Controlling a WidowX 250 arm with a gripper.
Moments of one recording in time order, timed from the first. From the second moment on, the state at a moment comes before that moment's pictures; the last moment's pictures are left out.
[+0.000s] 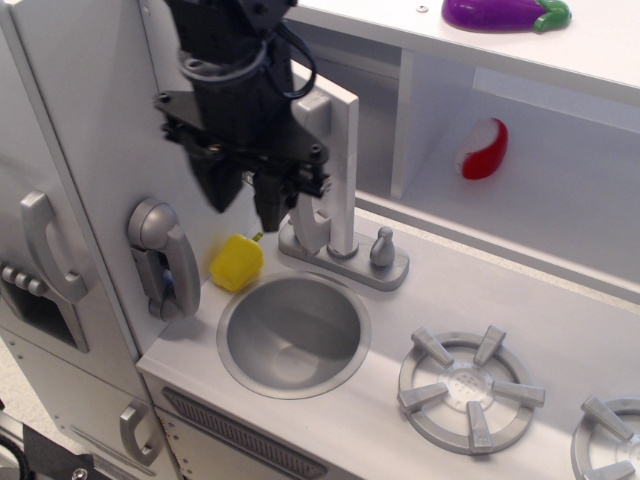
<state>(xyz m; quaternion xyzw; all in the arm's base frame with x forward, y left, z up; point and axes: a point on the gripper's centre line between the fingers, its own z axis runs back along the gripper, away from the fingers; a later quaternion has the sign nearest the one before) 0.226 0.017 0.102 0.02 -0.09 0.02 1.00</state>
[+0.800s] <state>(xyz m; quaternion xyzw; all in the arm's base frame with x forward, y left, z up) 0.251 -0.065 0.091 -0.01 -0.03 0.01 1.00</state>
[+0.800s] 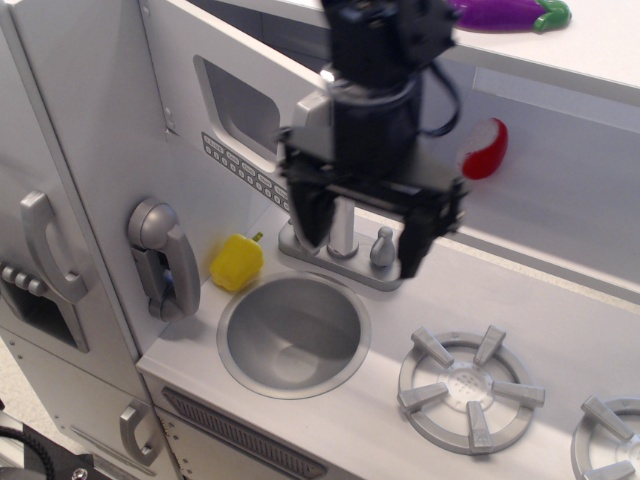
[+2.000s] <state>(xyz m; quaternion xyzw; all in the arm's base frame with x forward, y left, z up) 0.321 -0.005 0.091 -0.01 -0.05 0.08 1.00</state>
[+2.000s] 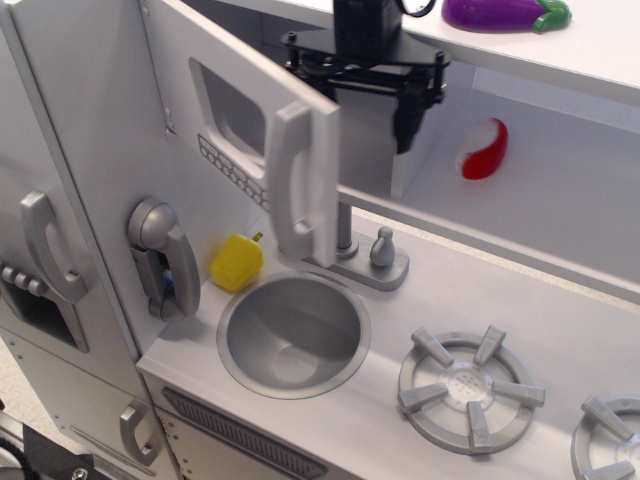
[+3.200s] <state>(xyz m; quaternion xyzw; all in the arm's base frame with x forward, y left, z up) 0.229 0.082 0.116 0.01 -0.09 0.05 1.00</state>
